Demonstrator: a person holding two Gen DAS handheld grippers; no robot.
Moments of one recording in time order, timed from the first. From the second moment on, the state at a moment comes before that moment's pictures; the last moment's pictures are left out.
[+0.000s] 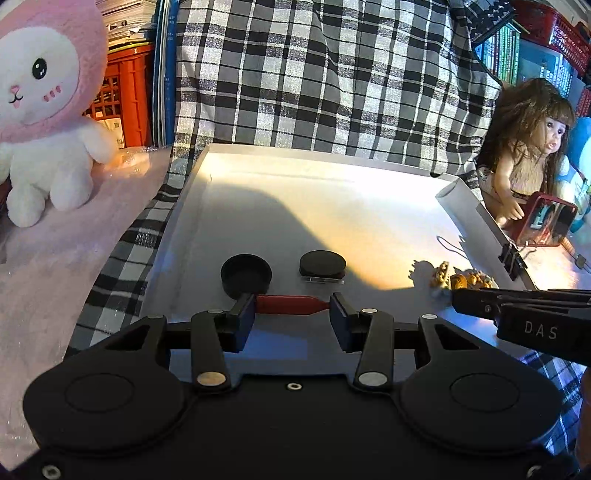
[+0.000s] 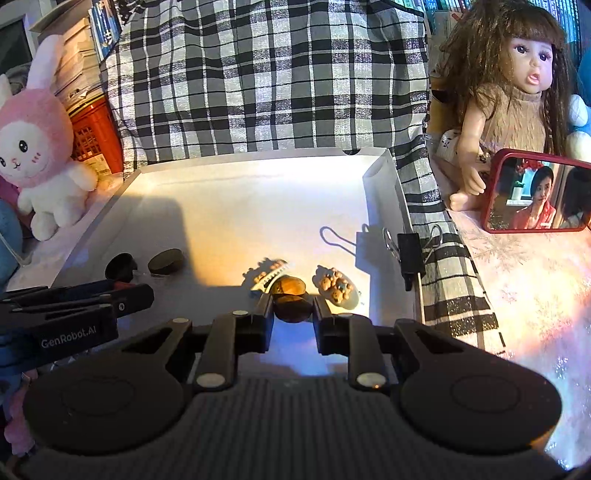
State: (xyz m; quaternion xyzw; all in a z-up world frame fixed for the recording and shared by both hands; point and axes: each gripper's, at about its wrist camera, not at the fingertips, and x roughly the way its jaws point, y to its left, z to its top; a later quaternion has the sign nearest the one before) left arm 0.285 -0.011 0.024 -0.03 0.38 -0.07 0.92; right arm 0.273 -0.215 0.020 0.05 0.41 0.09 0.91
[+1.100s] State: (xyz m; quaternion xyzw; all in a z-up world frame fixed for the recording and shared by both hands) left arm 0.250 -0.012 0.049 -0.01 0.33 -0.09 0.94; right arm 0.243 -0.214 0.045 0.02 0.33 0.11 0.94
